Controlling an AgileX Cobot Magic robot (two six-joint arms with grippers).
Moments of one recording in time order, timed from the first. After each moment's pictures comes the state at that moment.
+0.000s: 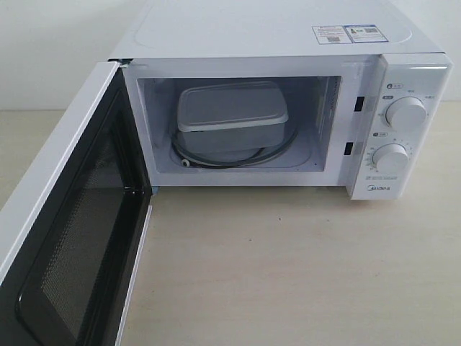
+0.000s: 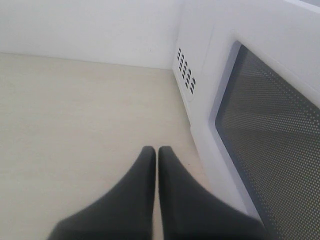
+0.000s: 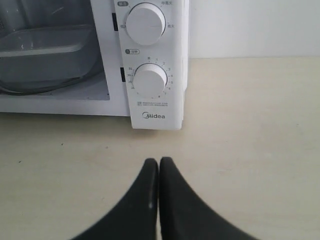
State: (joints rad) left arm -0.09 0.00 0.00 -0.19 0.30 0.04; right arm -0.01 0.01 0.00 0.13 0.33 -0.09
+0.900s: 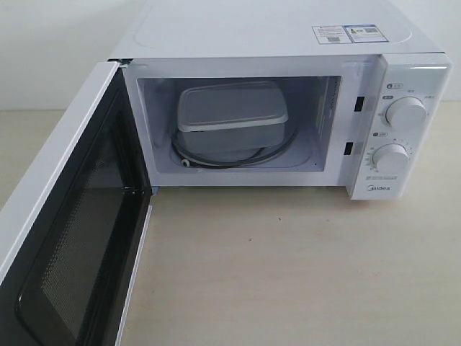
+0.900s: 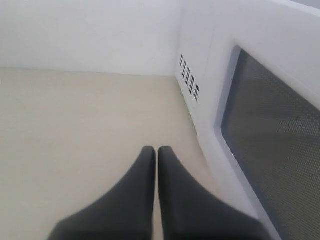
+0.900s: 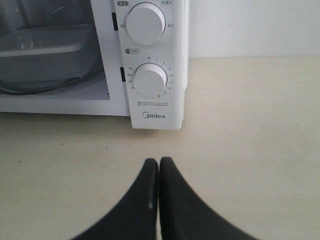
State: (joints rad) left arm -0.09 0.00 0.00 -0.16 0.26 0.07; right arm -0.01 0.01 0.00 0.13 0.33 -0.09
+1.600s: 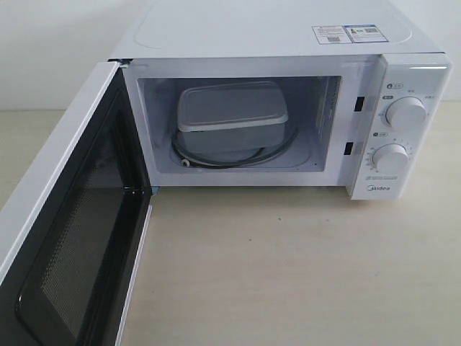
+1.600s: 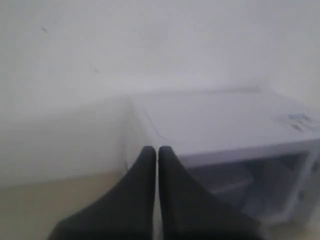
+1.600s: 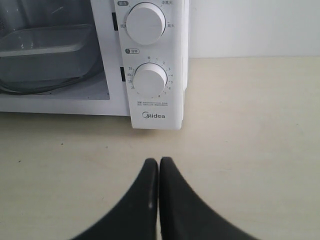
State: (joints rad) left arm -0.09 0.62 -0.71 -0.81 0.32 0.73; right arm -0.01 0.01 0.00 0.13 0.33 -0.09
